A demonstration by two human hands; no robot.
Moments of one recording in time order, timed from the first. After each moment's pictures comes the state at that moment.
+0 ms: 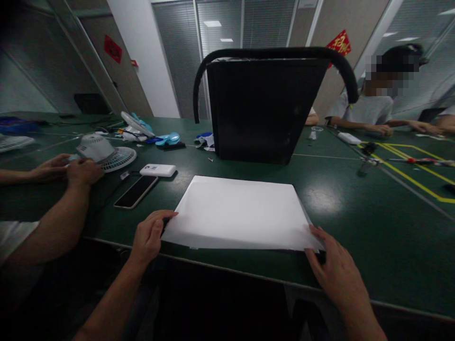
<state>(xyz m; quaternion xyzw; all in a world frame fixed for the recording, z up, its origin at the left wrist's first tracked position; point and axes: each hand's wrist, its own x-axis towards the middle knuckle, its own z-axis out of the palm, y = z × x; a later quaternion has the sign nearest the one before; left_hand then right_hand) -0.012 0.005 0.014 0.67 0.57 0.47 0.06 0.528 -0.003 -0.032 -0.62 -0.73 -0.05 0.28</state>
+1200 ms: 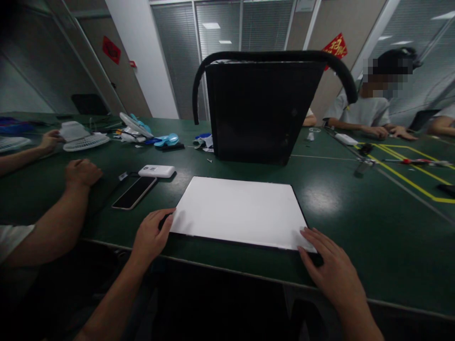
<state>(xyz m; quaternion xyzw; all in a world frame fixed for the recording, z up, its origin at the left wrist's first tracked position) -0.008 0.014 0.011 0.66 0.65 0.38 0.01 0.526 -0.002 -0.030 -0.55 -0.78 -0.08 0.29</state>
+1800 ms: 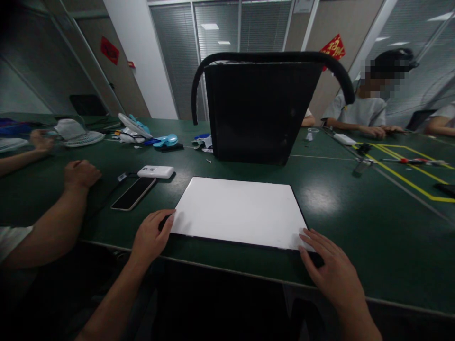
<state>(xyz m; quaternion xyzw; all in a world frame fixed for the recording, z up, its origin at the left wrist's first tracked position) -0.007 0.014 0.011 0.67 0.65 0.37 0.01 0.523 -0.006 -0.027 -0.54 -0.78 -0.10 0.30</state>
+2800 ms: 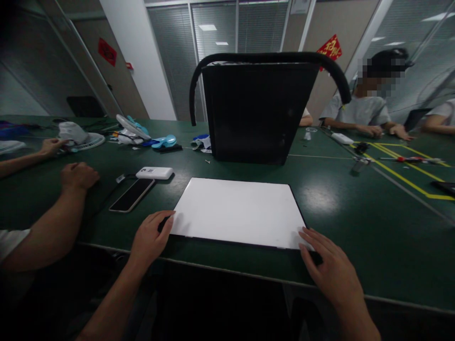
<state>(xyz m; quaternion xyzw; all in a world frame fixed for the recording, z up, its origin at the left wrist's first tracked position) -0.007 0.013 0.012 0.67 0.65 0.35 0.01 0.524 -0.006 -0.030 -0.56 -0.77 -0.10 0.29</state>
